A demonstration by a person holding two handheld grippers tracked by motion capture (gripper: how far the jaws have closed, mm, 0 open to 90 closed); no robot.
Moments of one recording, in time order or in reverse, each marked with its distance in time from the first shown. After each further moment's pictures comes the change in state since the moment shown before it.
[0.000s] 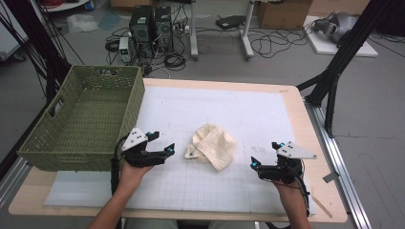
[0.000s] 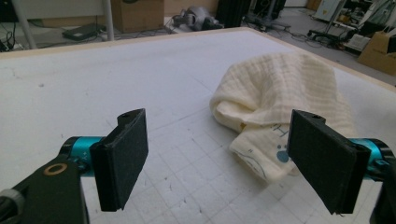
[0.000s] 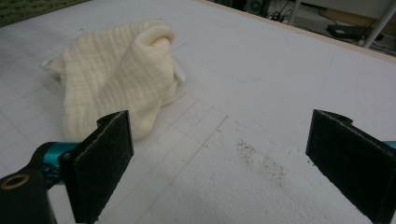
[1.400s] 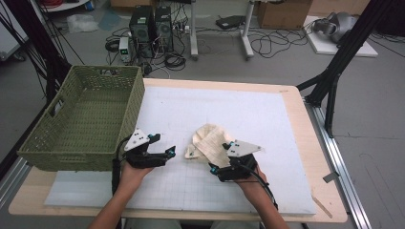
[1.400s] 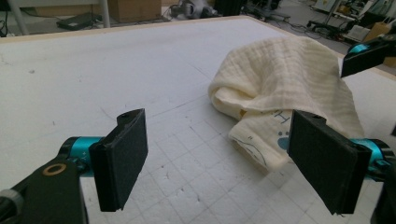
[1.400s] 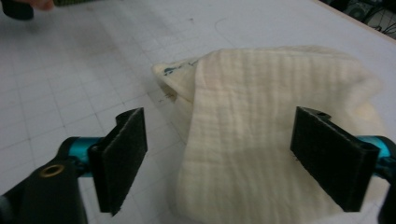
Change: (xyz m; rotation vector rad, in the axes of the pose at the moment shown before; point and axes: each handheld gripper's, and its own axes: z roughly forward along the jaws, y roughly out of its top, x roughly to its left) left arm 0.000 -0.005 0.004 0.033 -0.009 -0.001; right arm 0.082 0.028 0.076 0.072 0.275 -0.233
